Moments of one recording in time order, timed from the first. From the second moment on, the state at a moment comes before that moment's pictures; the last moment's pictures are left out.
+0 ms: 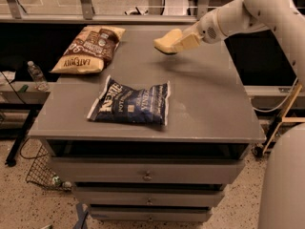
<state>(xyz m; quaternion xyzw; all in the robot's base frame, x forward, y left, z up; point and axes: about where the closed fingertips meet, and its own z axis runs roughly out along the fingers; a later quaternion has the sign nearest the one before) 0.759 -0.102 0.900 -0.47 0.76 0.18 0.42</state>
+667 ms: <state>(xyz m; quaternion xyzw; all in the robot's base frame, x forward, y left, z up) 0.702 -0.064 0.926 -0.57 0.68 0.24 0.39</state>
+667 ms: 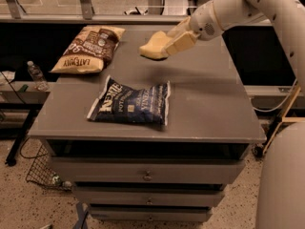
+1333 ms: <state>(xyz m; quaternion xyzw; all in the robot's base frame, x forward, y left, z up) 0.638 -0.047 0.917 -0.62 0.64 0.33 0.31</state>
